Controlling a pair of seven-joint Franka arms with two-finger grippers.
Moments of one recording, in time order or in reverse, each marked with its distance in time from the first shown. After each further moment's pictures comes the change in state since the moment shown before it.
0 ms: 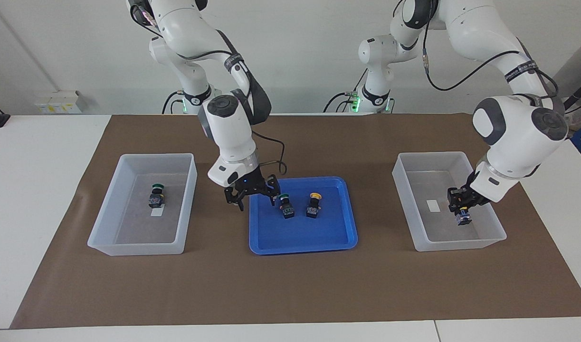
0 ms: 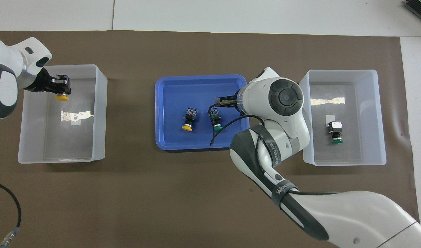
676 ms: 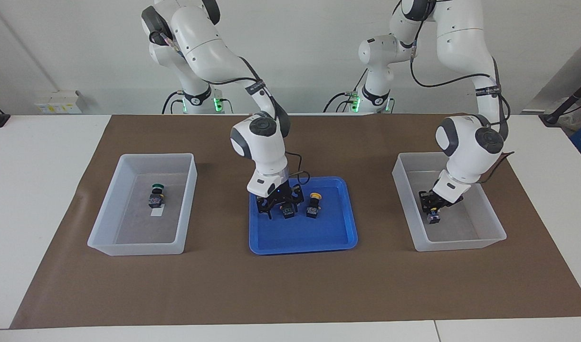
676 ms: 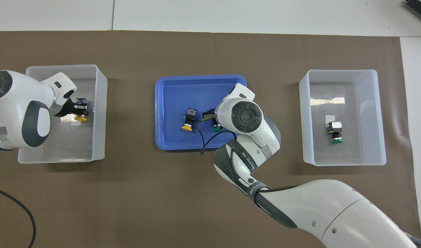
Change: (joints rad) left arm -0.003 -0.025 -0.009 -0.246 0.001 0.242 0.003; right arm 0.048 0.115 -0.007 -0.001 -0.186 0.098 0.029
